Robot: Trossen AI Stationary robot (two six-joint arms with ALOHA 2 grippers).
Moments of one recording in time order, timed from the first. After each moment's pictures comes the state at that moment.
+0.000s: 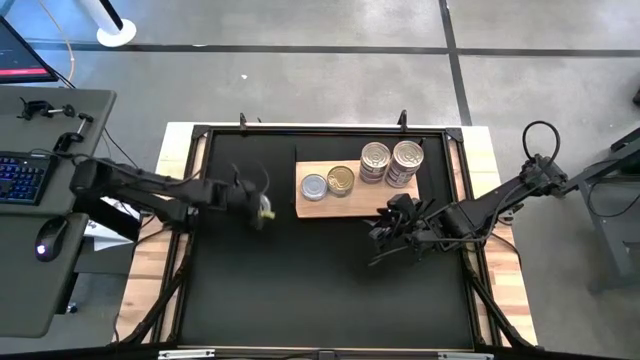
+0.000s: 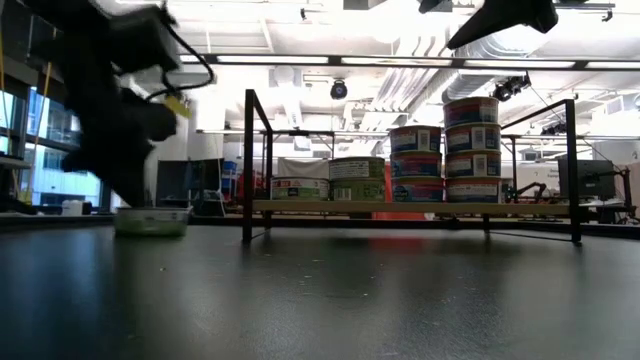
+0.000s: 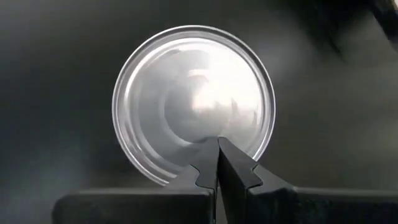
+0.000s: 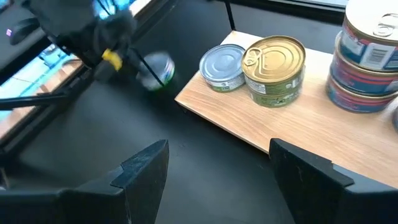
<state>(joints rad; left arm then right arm) 0.01 1.20 0.50 -0.60 -0.18 -0.99 0.48 1.36 1.20 -0.81 0.78 1.23</state>
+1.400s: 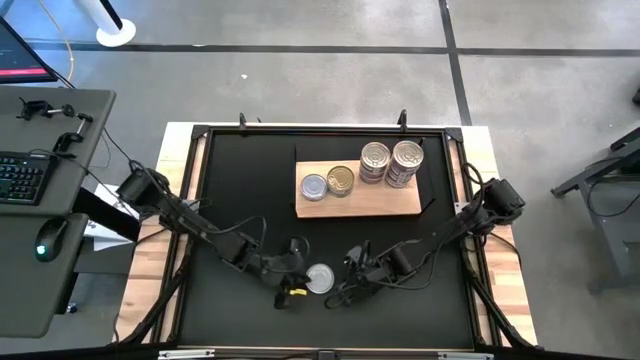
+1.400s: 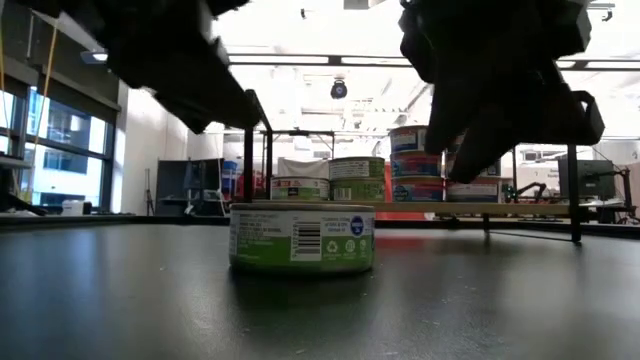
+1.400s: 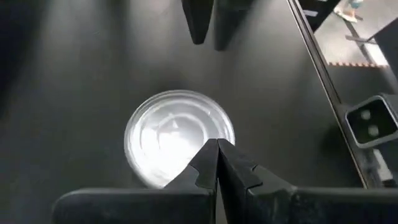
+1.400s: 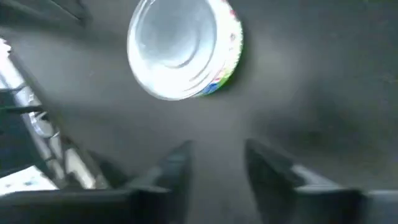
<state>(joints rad) -0.50 1.69 0.88 0.12 -0.25 -0.42 0.51 1.82 1.20 -0.40 0.14 1.41</state>
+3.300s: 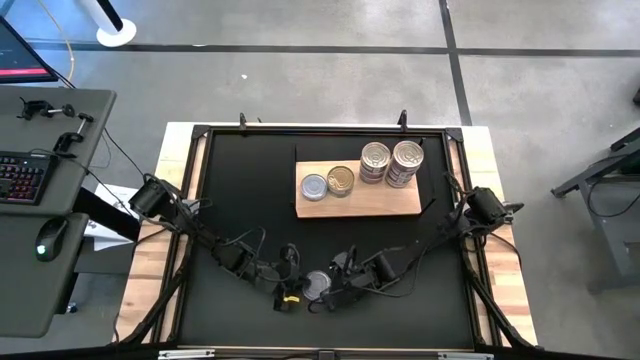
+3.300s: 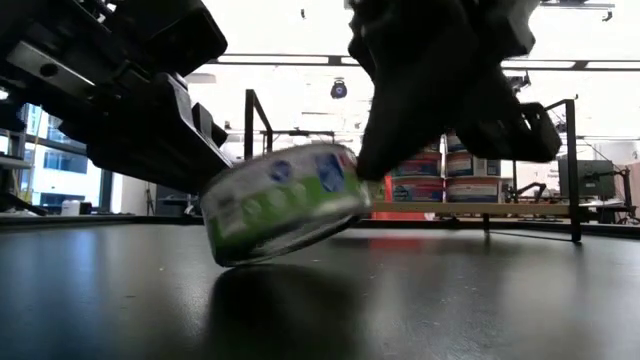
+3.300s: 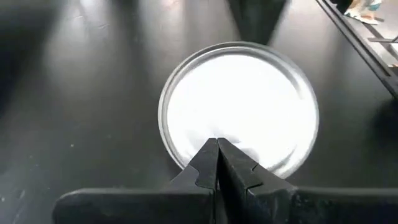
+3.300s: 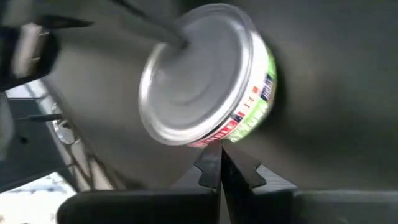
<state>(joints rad) -0.55 1.86 0.73 0.46 -0.38 -0.34 0.48 1.97 1.32 -0.30 0.15 1.41</state>
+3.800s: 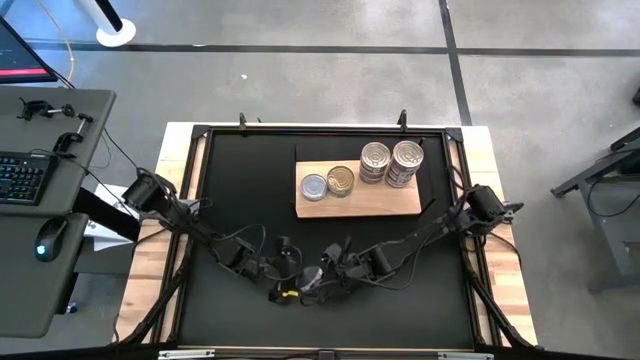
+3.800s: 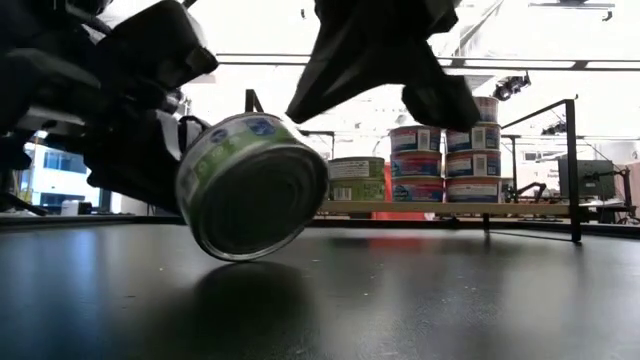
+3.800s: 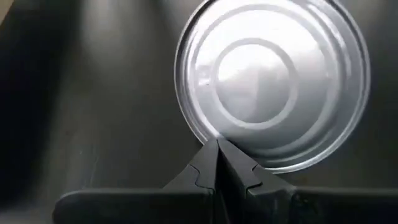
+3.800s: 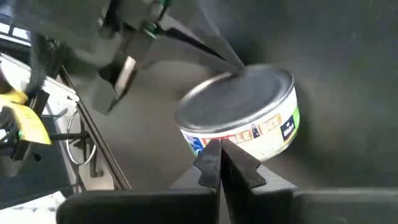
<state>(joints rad) -0.54 1.76 0.72 0.24 -0.43 -0.26 0.45 1.96 1.40 -0.30 0.24 1.30</state>
